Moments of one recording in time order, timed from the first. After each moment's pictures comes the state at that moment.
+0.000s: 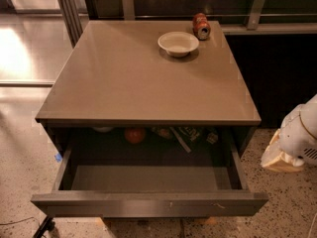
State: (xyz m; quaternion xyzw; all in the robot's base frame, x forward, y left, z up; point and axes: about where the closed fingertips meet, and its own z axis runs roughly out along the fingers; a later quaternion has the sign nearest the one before) arm 0.381 -0.247 0.814 -0.57 0.82 0.01 0.10
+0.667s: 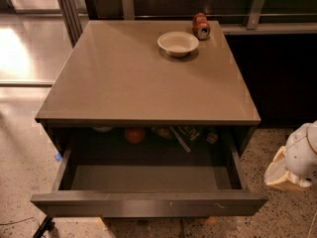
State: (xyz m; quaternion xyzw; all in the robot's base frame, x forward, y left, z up) arm 0.354 -0.250 0.795 -0.59 0.80 0.02 0.10
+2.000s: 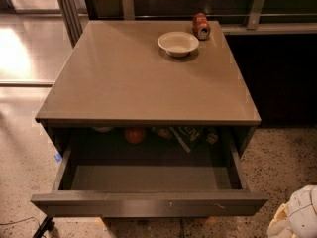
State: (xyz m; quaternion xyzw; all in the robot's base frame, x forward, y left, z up) arm 0.260 -0.250 0.723 -0.64 0.76 0.07 0.07
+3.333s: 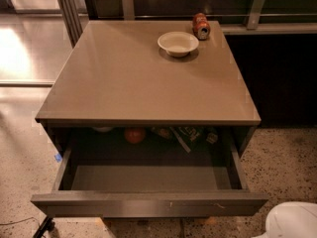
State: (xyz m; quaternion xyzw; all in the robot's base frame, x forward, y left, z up) arm 0.188 -0.158 0.664 -0.73 0.67 0.10 0.04
